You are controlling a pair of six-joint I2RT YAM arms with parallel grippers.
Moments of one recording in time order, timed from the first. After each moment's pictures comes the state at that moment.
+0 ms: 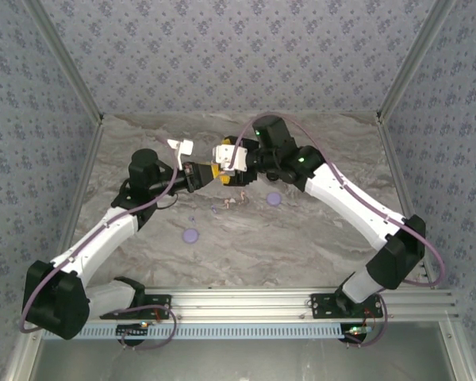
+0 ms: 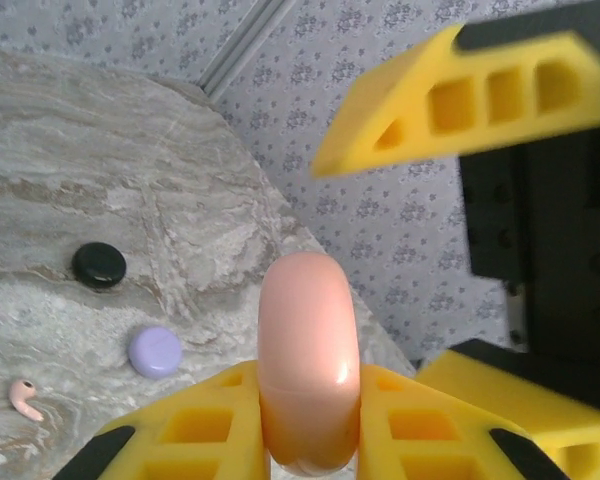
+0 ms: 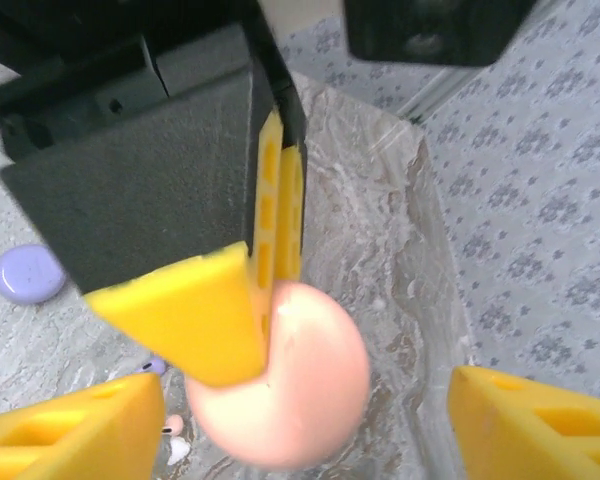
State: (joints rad) left arm -0.41 1.17 0.79 0.21 0.74 -0.63; right arm 0.71 1.51 1.51 -0.53 -0.38 -0.88
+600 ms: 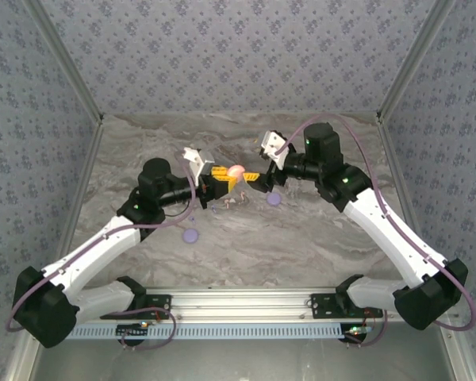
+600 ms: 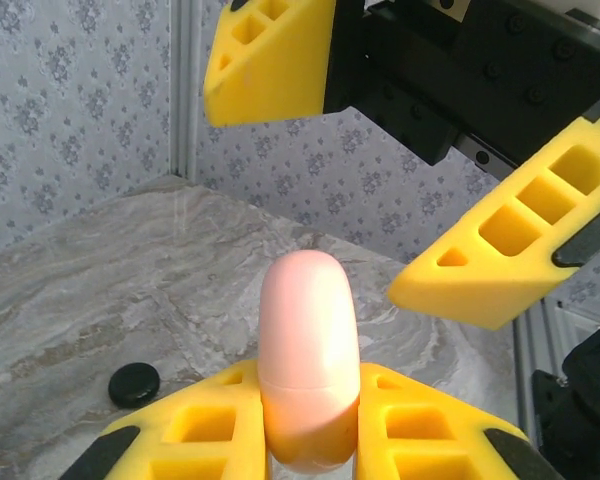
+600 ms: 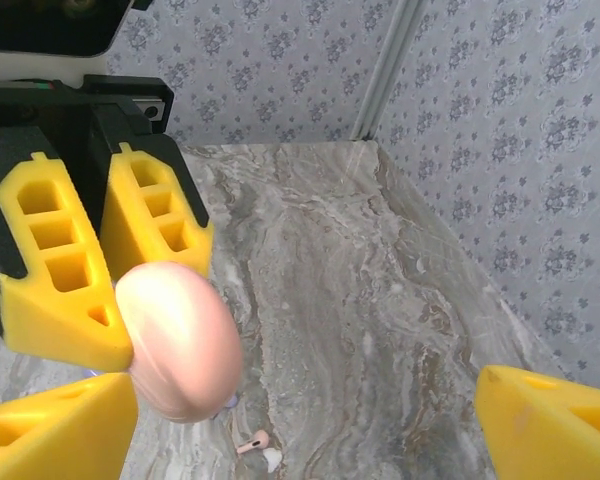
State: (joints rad) left arm -0.62 1.10 0.80 0.20 0.59 -0.12; right arm 0.55 1.22 1.23 -0.37 -0.52 -0.46
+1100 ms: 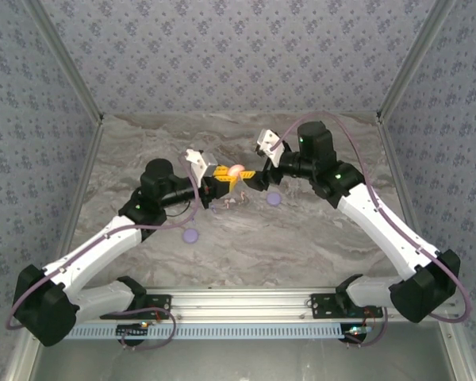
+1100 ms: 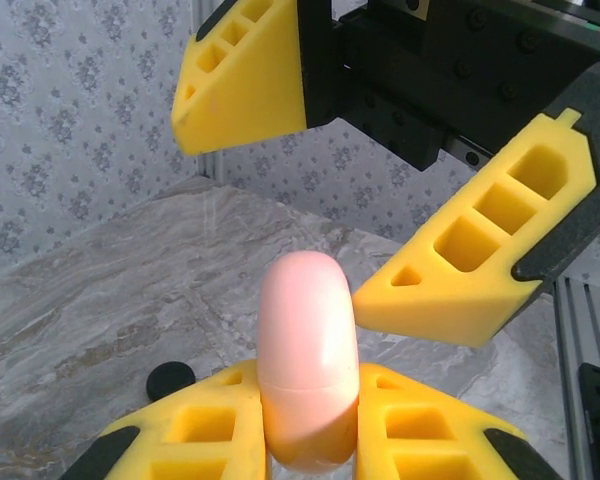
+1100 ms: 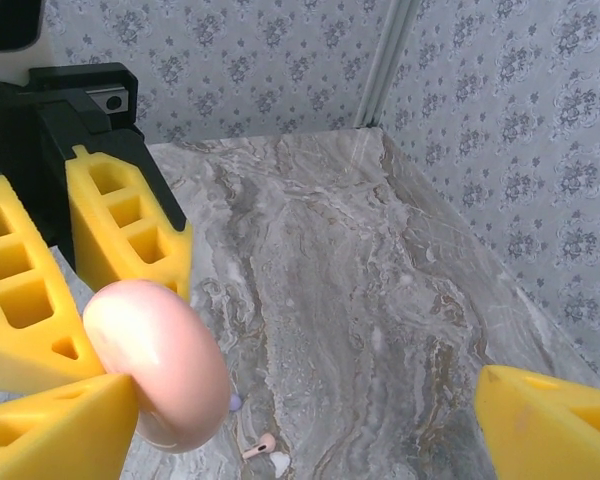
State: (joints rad) left arm -0.63 1.10 0.80 0.20 0.53 -0.06; right arm 0.55 1.30 1.26 -0.35 -0.52 -0.43
